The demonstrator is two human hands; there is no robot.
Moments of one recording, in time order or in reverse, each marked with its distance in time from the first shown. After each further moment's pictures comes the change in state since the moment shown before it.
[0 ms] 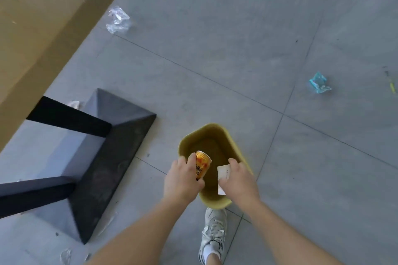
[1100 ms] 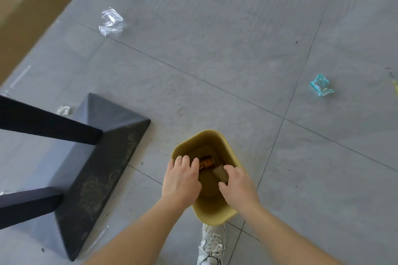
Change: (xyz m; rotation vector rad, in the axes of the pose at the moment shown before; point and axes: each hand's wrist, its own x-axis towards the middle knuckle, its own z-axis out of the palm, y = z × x) left_hand 0.042 0.008 0.024 0.274 0.045 0.206; right_hand 0.045 0.026 0.020 -0.003 0.022 -0.108
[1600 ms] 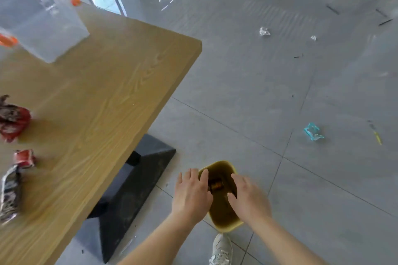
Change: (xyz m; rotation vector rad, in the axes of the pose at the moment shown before) left_hand -0.126 0.007 -0.215 -0.116 0.112 -0.054; right_hand -0.143 -0.106 -0.156 -0.138 0.138 -0.196
